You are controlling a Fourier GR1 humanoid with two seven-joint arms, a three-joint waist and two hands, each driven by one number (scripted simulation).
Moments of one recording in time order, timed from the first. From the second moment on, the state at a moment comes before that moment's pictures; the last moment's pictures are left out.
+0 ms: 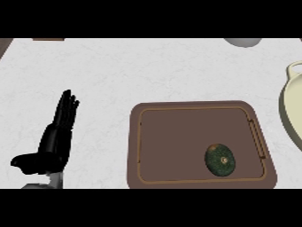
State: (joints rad) left arm 0.00 0.18 -0.19 -1.59 0.14 0.28 -0.15; right arm 0.99 -0.01 0.56 -2.21 1.36 -0.58 0.28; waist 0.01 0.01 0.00
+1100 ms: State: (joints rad) left arm 0.00 0.14 -0.14 -1.60 0.10 0.24 -0.12; right arm 0.35 -0.01 0.57 -1.88 1.44 -0.33 0.85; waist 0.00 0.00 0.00
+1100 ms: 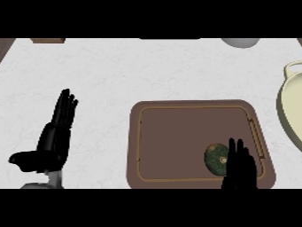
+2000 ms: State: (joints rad) left arm 0.00 0.11 -0.10 -1.59 0.07 0.19 -0.13; right arm 0.23 -0.05 0.47 -1.76 1.52 -0.46 0.82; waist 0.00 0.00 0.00
